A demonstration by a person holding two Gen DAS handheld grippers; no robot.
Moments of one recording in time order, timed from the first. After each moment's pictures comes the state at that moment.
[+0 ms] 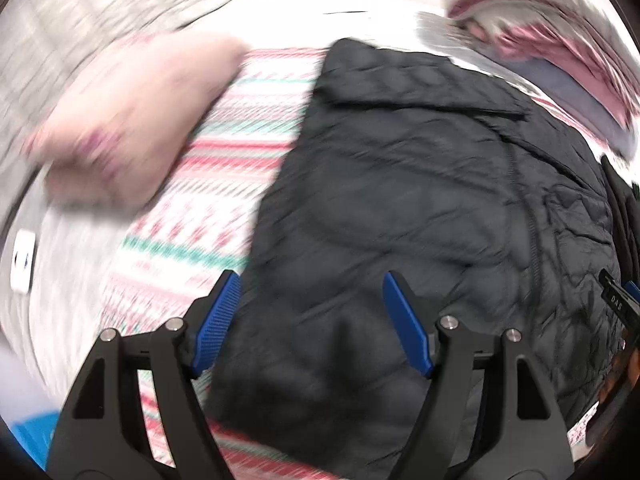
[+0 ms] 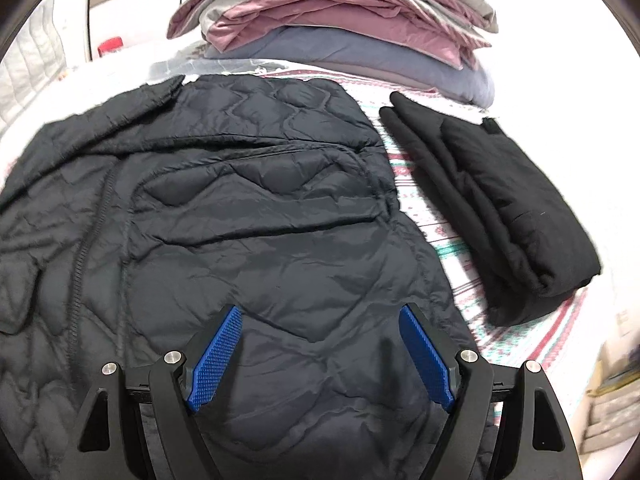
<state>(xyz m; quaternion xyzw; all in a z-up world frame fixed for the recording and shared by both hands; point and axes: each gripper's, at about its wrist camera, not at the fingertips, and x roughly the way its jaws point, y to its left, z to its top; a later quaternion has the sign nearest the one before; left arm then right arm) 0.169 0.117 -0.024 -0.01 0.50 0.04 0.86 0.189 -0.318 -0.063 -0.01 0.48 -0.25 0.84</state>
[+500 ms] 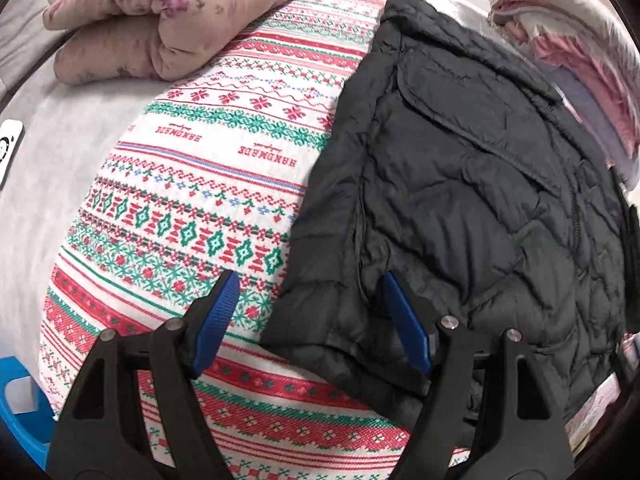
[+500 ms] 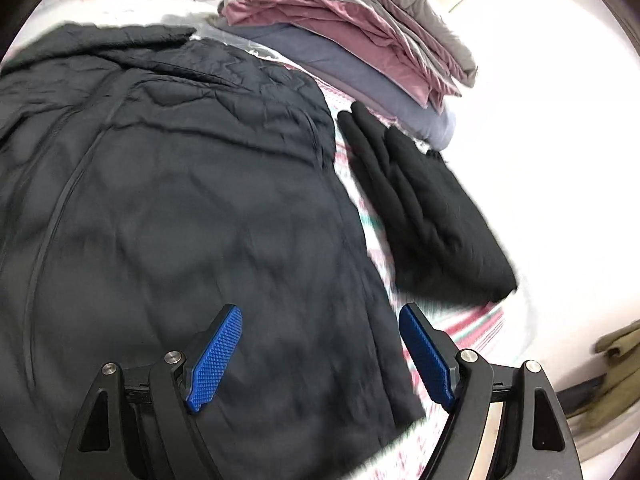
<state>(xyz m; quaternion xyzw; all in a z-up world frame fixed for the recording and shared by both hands) 0.120 0.183 -0.093 -0.10 0.53 0.04 0.84 0.064 -0.325 -0.079 -0.11 0.46 -0.29 0.83</state>
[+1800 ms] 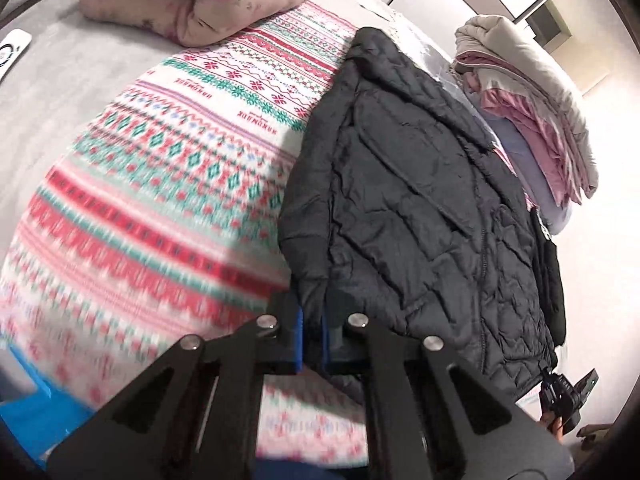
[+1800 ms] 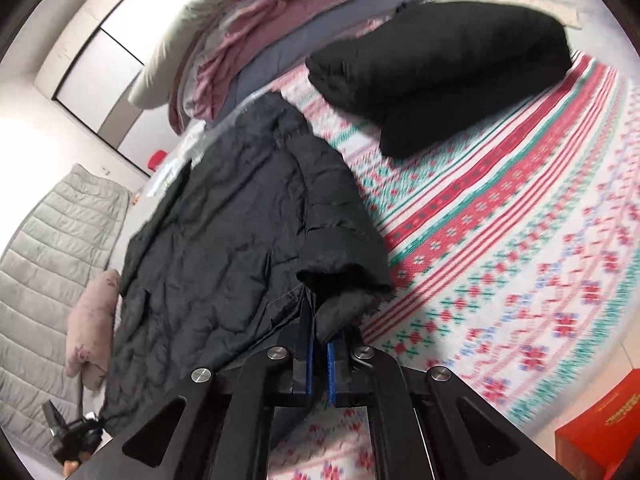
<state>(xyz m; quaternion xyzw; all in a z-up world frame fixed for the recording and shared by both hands) 0.040 0.215 -0.061 -0.25 0.50 -0.05 0.83 -0.049 -0.467 -0.065 0.35 0.37 -0.09 0.85</state>
